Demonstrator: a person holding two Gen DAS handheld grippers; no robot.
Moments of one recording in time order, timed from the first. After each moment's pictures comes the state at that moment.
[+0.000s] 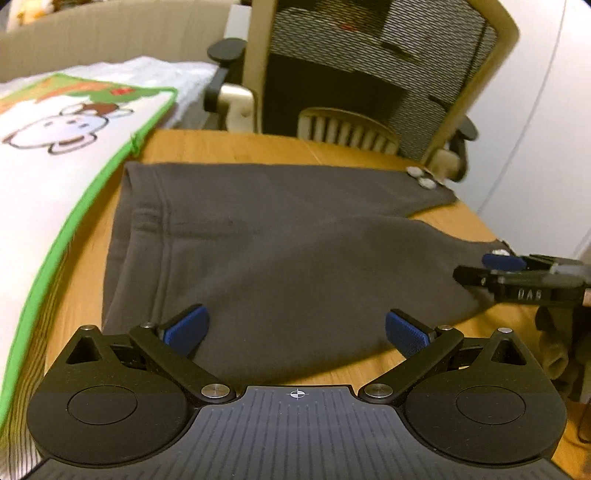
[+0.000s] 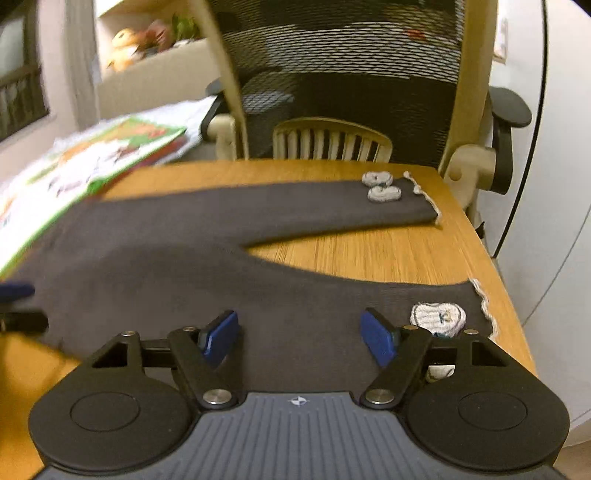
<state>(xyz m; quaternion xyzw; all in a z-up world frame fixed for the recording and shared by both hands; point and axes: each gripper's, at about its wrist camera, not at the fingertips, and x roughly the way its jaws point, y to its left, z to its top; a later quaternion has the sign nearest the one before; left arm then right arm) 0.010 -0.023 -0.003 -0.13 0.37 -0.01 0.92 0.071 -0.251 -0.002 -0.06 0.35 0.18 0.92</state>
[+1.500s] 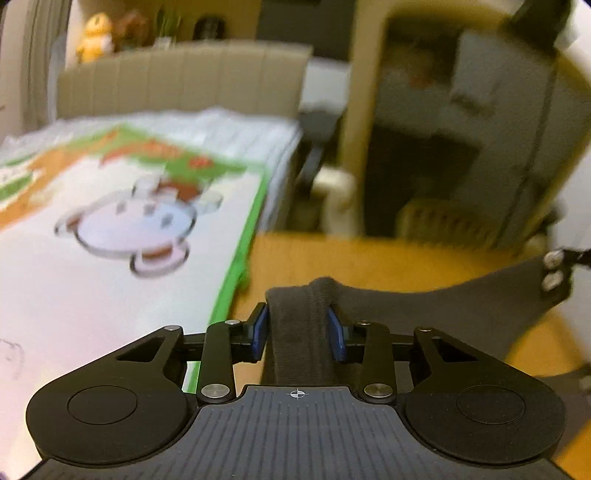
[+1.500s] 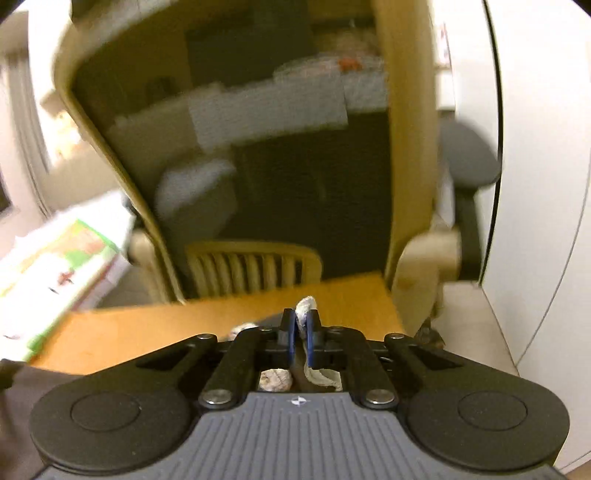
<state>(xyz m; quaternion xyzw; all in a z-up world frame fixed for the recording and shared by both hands) 0.051 0.049 0.069 -0.10 0.27 0.10 0.95 0.207 -0.320 0.081 0.08 0.26 0.13 0.95</state>
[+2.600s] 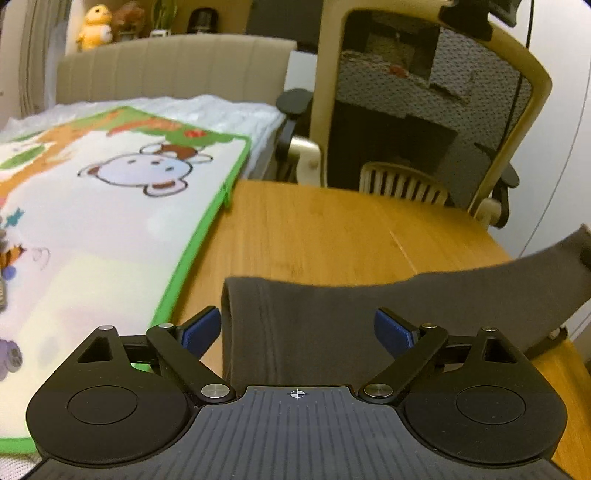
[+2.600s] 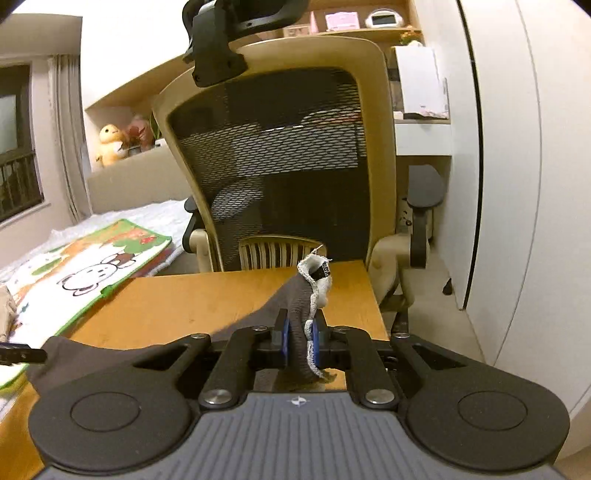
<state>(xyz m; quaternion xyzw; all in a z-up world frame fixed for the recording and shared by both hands) -0.031 -0.003 0.044 -0.12 0.31 0.10 0.94 0.040 -0.346 0.079 0.03 0.24 0.13 0.96</state>
